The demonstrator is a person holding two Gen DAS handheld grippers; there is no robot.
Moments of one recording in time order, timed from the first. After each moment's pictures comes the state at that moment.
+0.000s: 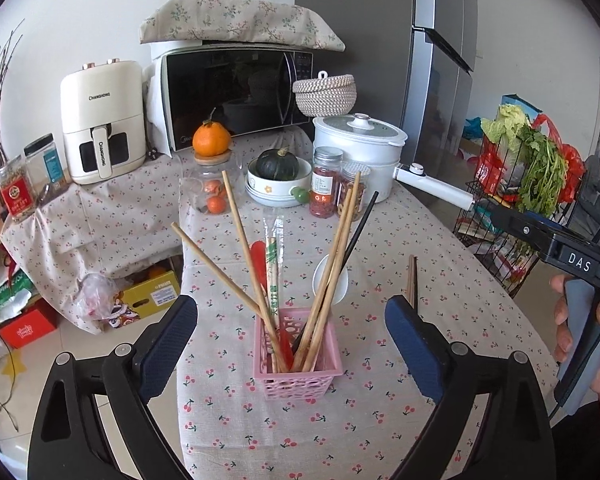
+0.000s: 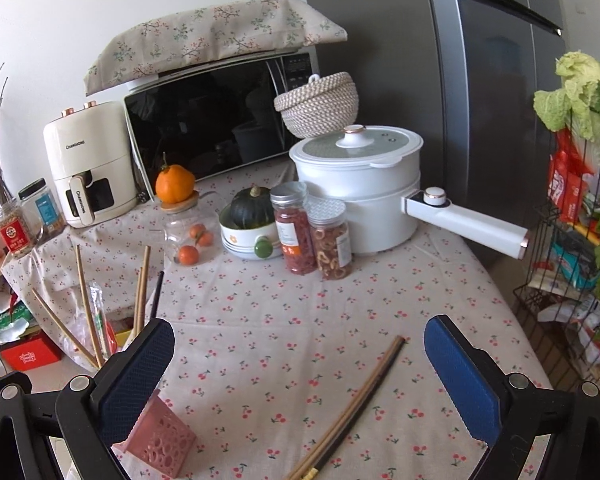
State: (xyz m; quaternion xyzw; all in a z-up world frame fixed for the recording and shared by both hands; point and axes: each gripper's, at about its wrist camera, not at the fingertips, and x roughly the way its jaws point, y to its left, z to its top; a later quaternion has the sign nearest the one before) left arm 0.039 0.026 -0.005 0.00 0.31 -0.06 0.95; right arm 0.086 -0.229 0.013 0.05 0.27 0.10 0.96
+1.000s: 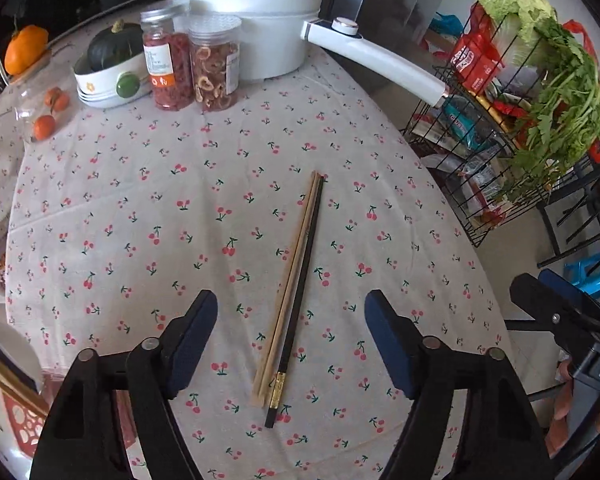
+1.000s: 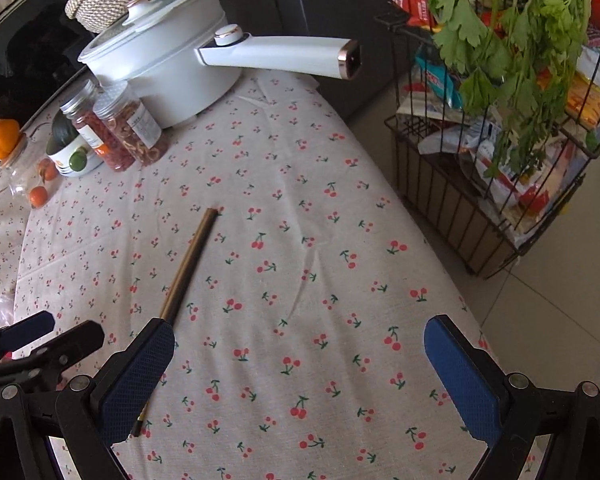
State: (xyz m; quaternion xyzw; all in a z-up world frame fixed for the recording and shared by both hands) left arm 0.209 -0.154 -0.112 -0.02 0.55 -0.15 0.82; right arm 0.134 -0.368 -0.069 0.13 0.48 -0.04 0.86
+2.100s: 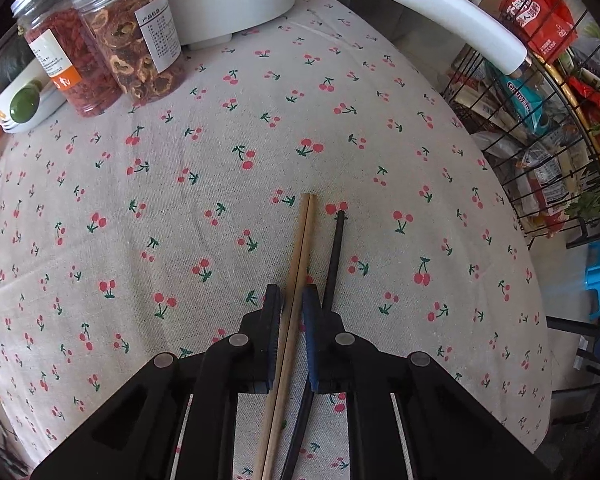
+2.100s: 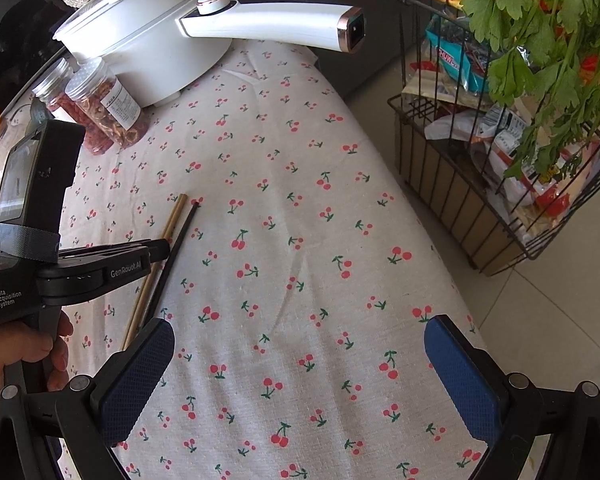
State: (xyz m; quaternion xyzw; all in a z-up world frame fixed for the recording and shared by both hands) left arm 0.315 -0.216 -0.184 0.05 0.60 -0.14 0.79; right arm 0.166 -0.374 -0.088 0.13 0.52 -0.03 0.85
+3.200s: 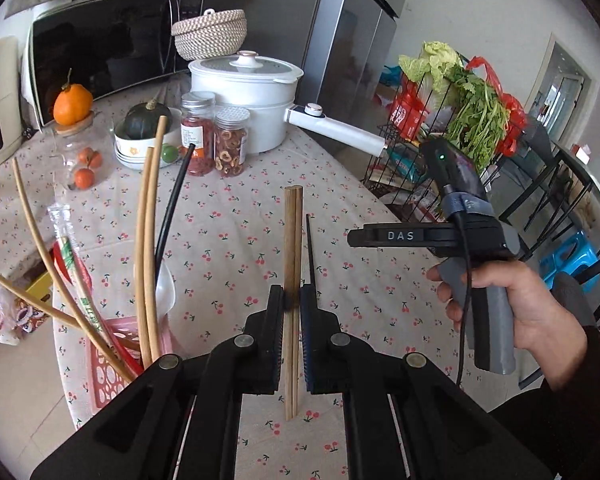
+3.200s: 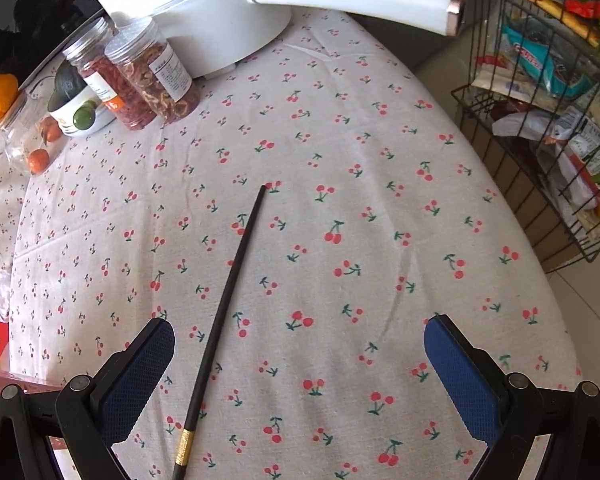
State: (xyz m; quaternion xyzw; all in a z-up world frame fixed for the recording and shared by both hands) left arm 0.094 -0.064 -0.033 -0.02 0.40 -0.22 0.89; right arm 0.200 -0.299 -0.111 0.12 0.53 0.01 0.84
